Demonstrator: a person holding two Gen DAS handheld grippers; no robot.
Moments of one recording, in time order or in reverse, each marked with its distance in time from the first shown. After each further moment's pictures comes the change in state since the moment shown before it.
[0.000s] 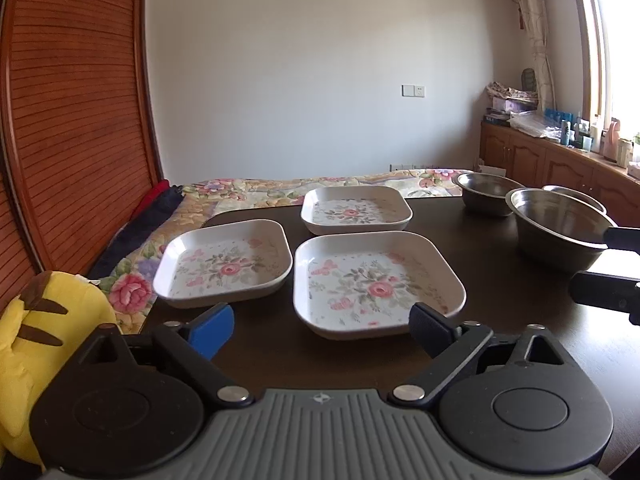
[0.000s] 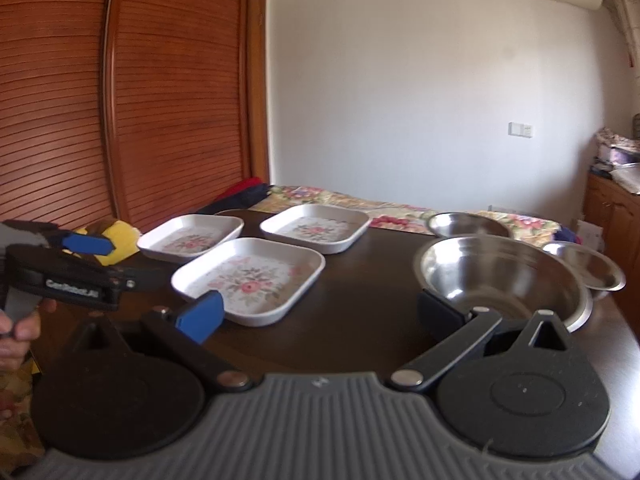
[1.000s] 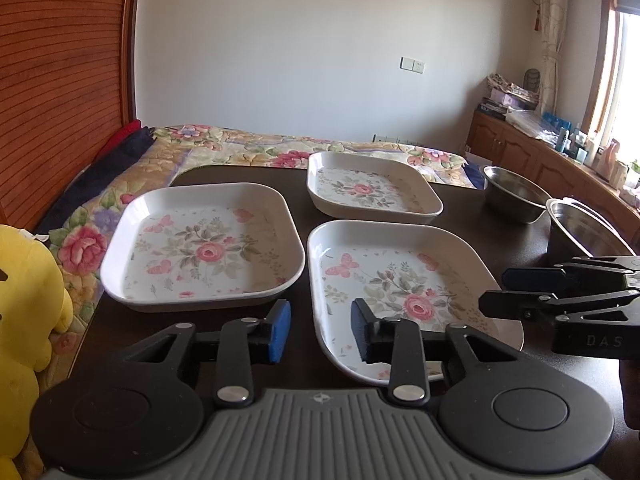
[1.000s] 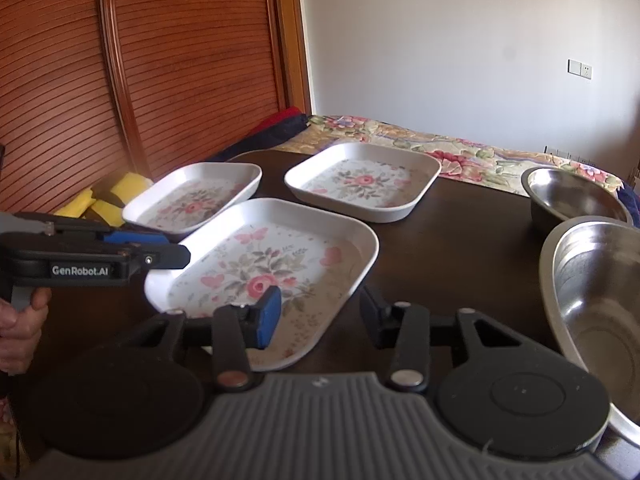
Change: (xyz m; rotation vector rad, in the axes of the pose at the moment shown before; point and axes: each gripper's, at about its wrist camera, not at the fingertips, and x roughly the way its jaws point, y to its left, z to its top) left arm 0.082 0.045 0.016 -0.128 0.135 -0.126; right arm 0.114 0.002 0.019 -0.002 0.245 0.126
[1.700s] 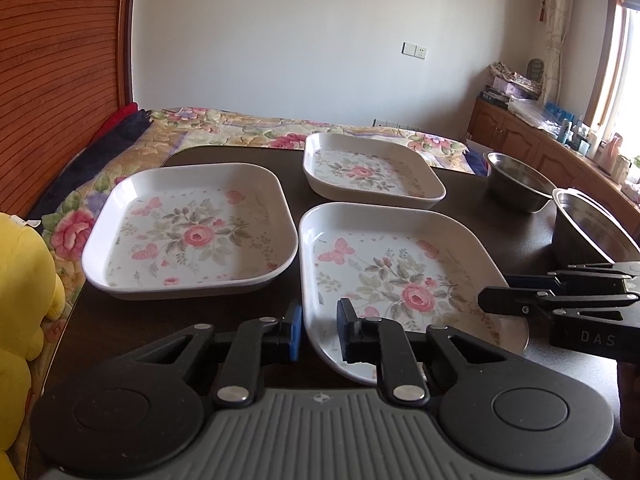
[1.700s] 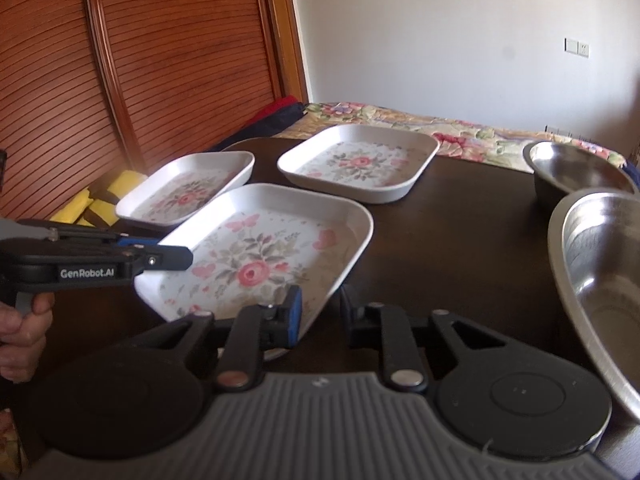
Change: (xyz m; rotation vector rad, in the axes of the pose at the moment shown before) left arm 0.014 -0.001 -0.001 -0.011 0.047 0.000; right arm 0.010 -0.010 -0.005 0.047 0.036 0.030
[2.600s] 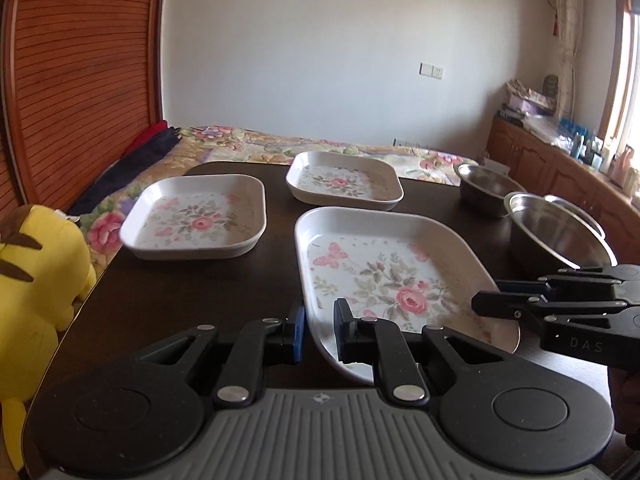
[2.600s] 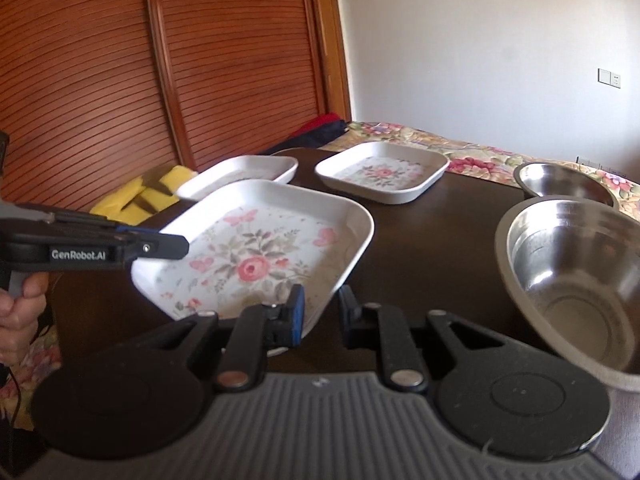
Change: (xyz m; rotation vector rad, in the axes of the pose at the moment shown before) left arm -0.073 -0.059 -0.029 -0.036 -0.069 0.096; right arm -0.060 -0.014 -0.021 -0.107 -0.052 0.113
